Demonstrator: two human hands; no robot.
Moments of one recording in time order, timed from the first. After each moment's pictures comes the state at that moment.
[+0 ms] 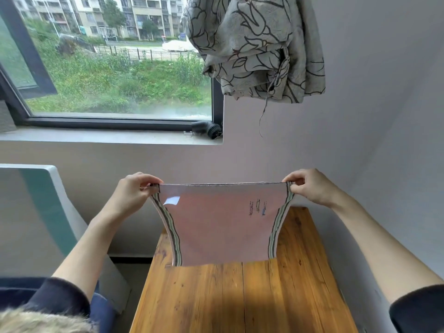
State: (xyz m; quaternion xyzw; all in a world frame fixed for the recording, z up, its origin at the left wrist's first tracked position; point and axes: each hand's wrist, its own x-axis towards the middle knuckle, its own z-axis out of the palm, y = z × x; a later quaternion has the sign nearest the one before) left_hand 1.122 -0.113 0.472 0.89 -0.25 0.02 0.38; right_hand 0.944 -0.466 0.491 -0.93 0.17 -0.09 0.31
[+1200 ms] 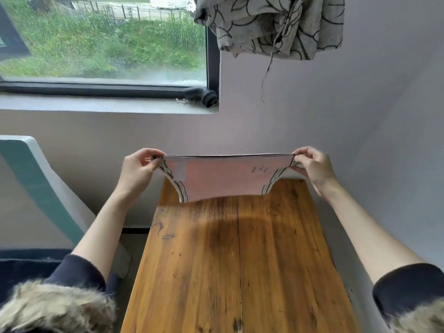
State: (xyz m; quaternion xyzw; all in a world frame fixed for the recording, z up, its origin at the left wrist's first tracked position) left_hand 1.124 -0.145 0.433 0.80 -0.19 0.01 0.57; right_hand 0.951 -0.471 0.434 -0.72 0.27 -0.25 0.59
